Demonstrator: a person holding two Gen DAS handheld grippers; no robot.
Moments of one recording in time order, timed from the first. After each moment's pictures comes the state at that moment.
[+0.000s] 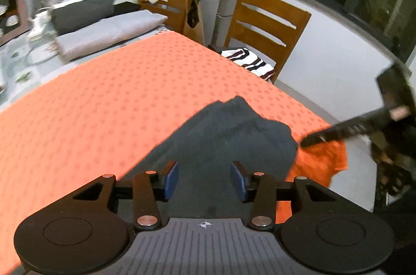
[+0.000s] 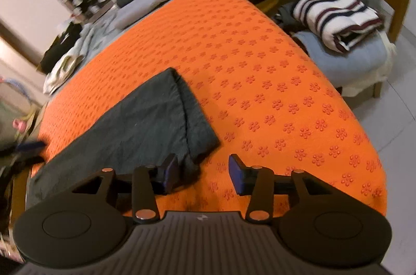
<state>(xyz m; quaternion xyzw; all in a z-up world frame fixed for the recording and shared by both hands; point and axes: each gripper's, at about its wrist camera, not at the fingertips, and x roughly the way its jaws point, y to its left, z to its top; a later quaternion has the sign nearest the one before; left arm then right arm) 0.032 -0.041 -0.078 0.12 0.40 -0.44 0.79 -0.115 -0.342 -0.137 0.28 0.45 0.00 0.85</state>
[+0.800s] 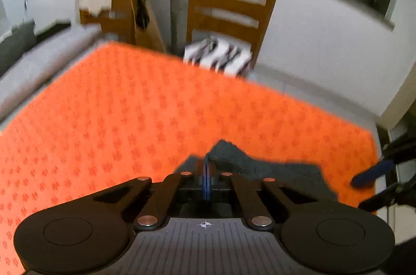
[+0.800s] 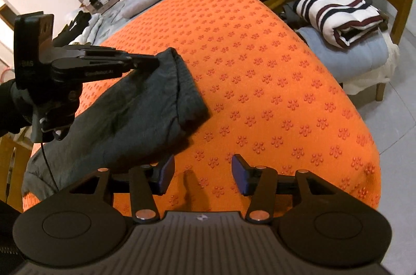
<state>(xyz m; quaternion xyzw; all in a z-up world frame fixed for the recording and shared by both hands) 0.081 -0.166 -0.125 0.20 0.34 -0.52 0.76 -0.148 -0.339 -0.149 0.28 0.44 0.00 0.85</state>
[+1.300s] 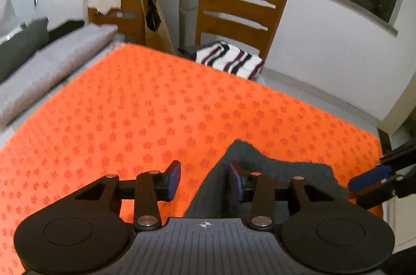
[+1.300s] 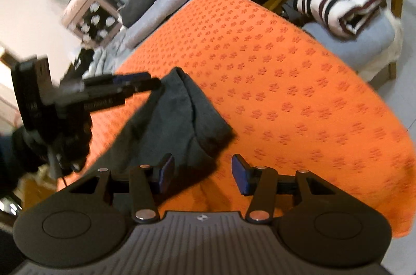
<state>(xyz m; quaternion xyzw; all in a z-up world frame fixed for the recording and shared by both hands) 0.115 -0.156 -0.130 0.20 0.37 -0.51 0.75 -0.123 -0.339 -0.153 0.40 0.39 -0.01 0.83</state>
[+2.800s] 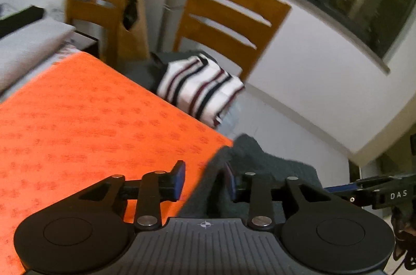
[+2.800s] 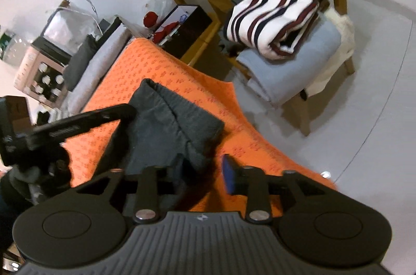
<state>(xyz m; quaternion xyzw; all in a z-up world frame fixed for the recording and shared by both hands) 0.149 -0.247 -0.121 0.10 0.42 -0.53 0.73 -0.120 -0.446 -0.168 0.40 0.37 -0.14 0.83</state>
